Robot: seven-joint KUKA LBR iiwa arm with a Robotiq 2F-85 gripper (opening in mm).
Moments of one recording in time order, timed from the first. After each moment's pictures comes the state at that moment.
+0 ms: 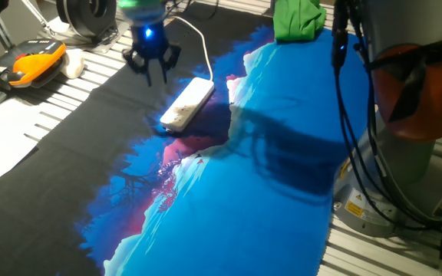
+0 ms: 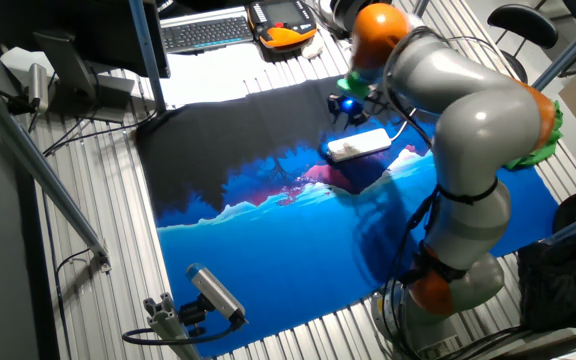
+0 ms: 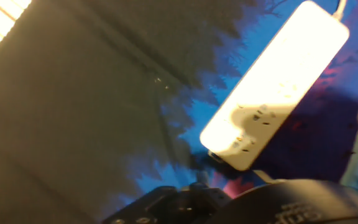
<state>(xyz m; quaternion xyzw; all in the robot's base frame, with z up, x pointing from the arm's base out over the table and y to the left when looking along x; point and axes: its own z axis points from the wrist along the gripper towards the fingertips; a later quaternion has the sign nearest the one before) 0.569 0.019 0.181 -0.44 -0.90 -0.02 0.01</state>
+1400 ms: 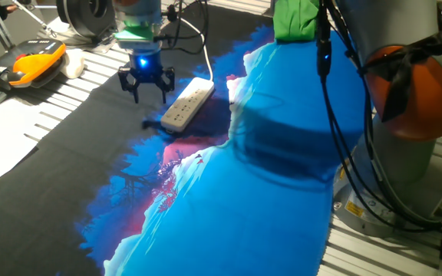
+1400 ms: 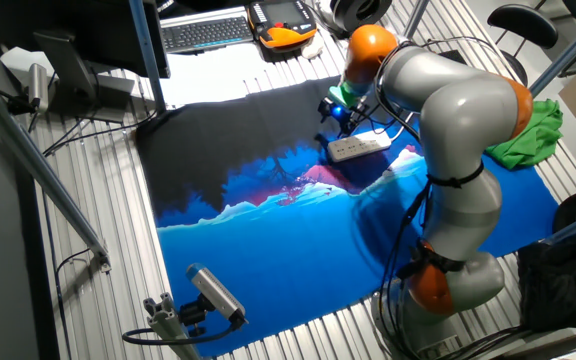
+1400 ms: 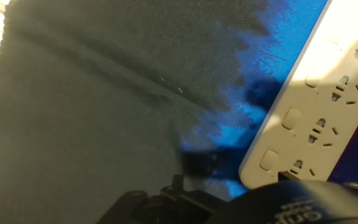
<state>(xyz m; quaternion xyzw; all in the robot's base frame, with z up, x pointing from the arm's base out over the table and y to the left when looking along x) 0.604 0.011 0.097 -0.51 -0.86 -0.05 0.00</state>
